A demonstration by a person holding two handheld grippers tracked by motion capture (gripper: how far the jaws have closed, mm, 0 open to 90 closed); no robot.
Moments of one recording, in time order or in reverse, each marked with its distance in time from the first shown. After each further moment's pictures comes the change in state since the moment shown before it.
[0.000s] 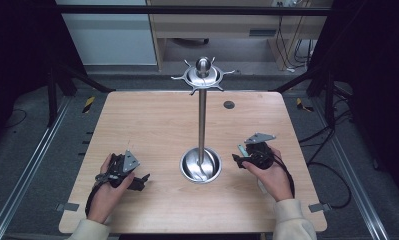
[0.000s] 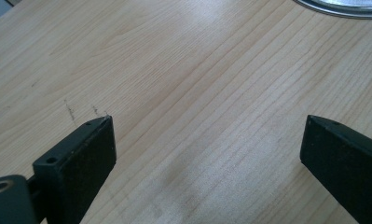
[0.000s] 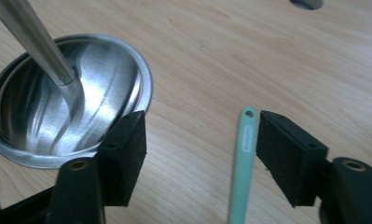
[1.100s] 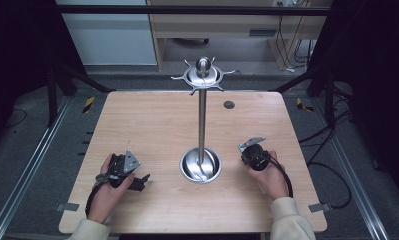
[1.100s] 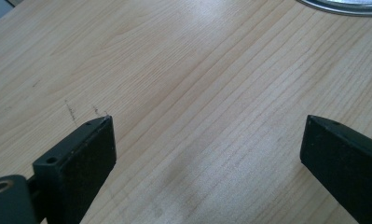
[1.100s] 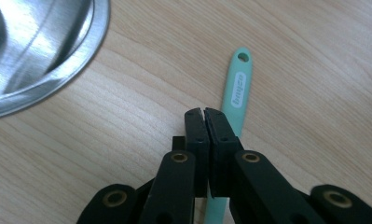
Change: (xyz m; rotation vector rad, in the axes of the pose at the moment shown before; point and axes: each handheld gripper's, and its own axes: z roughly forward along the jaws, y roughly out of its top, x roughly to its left) left arm -0.001 0.000 0.000 0.002 0.007 0.006; right arm -0.007 -0.017 0.030 0.195 -0.082 -0.048
